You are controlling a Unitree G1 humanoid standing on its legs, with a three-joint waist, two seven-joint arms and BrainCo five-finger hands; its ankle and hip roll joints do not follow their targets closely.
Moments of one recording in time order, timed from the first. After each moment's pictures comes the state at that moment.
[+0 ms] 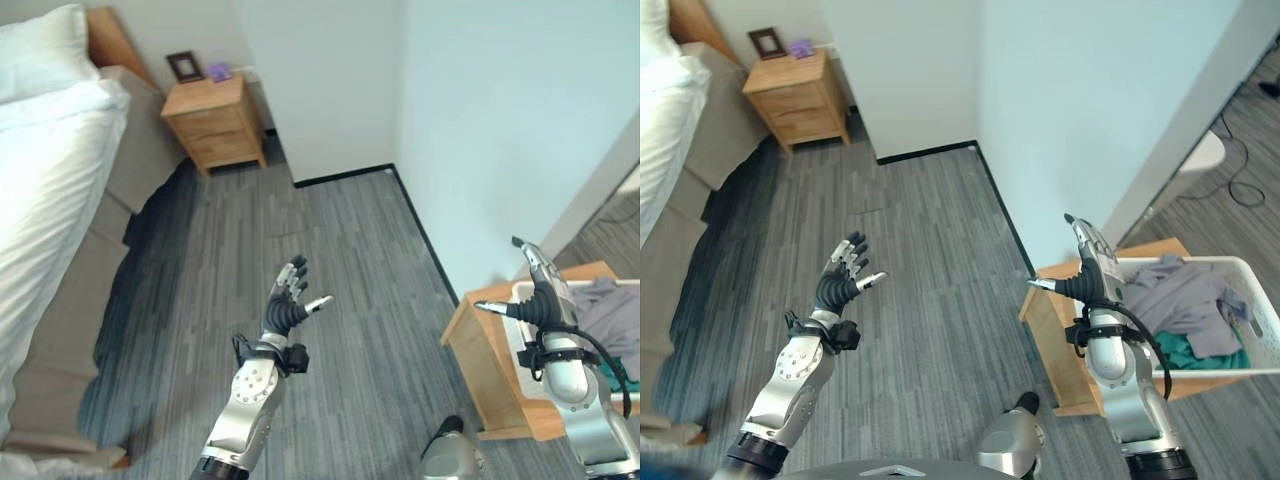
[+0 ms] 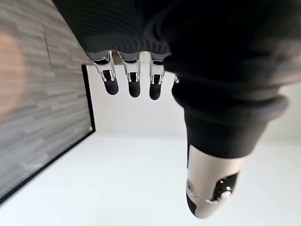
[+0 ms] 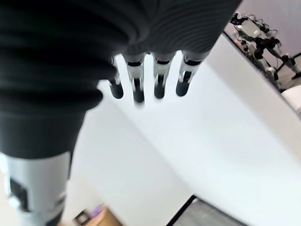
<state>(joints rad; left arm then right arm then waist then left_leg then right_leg) 0.04 0.30 -0.24 -0.02 -0.32 -0.11 0.15 0.11 -0.46 0.02 -0.22 -0.46 0.00 -0.24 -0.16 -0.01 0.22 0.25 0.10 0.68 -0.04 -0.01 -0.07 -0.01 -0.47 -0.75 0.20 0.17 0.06</state>
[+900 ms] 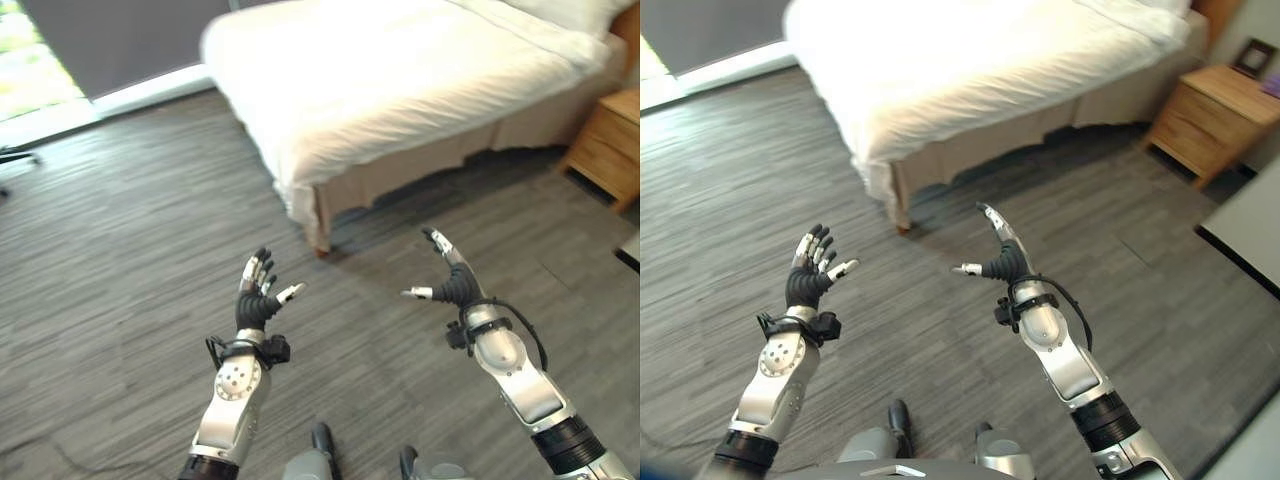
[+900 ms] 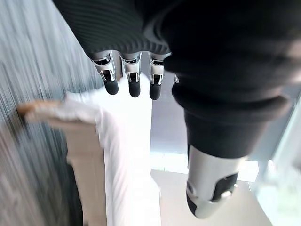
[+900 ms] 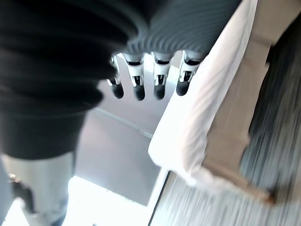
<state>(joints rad) 0.05 0.28 -0.11 0.03 -0.35 -0.15 0.25 -0.16 -0.38 0.35 -0.08 0.01 -0.04 -0.17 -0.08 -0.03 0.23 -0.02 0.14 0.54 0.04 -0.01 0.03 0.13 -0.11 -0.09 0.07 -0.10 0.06</state>
